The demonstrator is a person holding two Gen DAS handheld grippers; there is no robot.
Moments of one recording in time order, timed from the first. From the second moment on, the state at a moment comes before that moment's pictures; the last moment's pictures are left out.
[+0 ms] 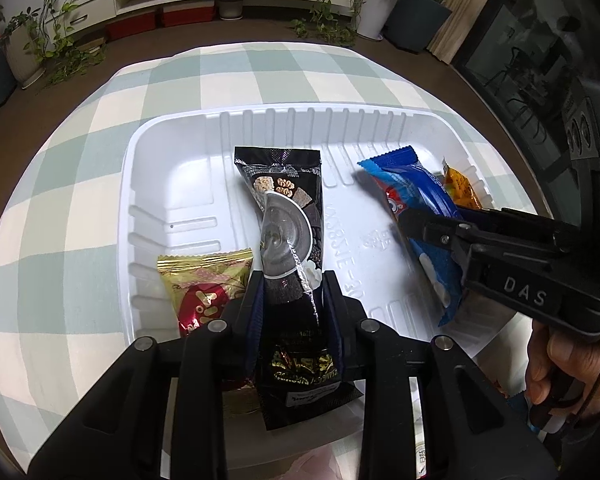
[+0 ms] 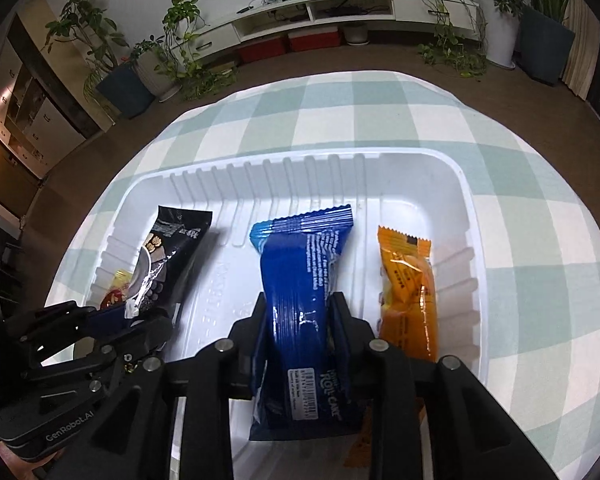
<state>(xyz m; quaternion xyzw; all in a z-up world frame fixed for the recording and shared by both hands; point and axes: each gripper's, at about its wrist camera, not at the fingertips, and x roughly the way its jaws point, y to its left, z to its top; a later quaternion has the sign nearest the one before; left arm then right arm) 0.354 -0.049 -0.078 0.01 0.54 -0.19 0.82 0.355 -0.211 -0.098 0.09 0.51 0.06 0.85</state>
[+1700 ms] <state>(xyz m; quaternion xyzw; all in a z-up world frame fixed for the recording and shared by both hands) 0.100 0.049 -0.060 -0.03 0.48 -0.17 0.86 0.041 -0.196 -0.072 0.16 0.41 0.07 0.90</state>
